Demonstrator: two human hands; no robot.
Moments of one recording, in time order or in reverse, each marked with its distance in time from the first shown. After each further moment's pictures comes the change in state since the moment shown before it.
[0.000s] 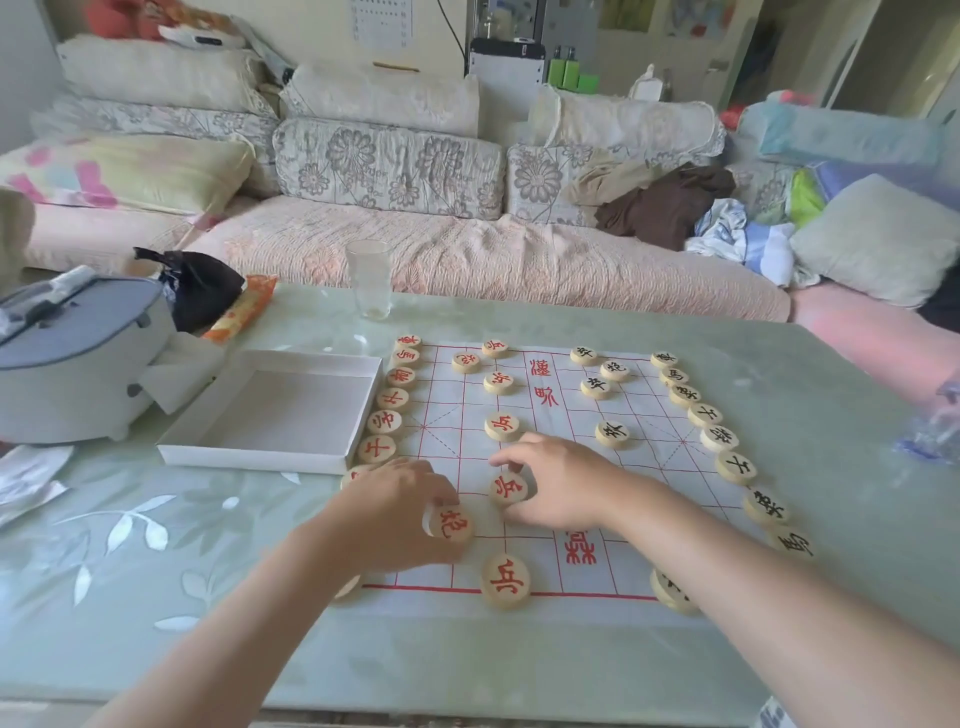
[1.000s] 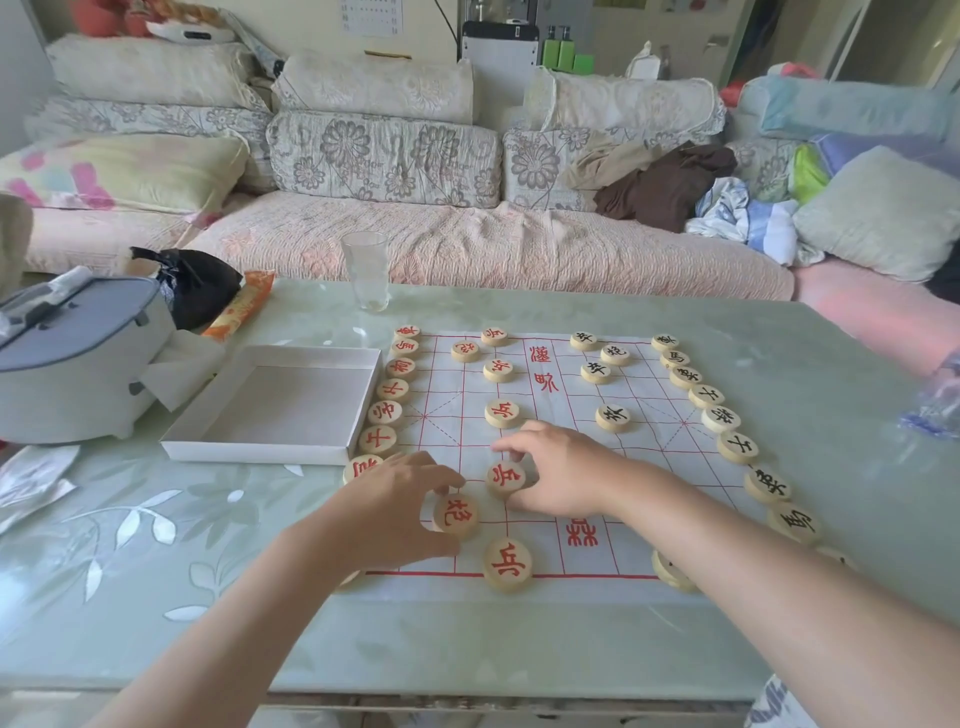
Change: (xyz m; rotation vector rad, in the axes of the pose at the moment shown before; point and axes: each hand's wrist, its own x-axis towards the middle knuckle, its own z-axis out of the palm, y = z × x) left_hand -0.010 0.004 -0.003 -0.085 -0.043 0.011; right_hand -0.003 0.000 0.002 0.059 -0.008 0.008
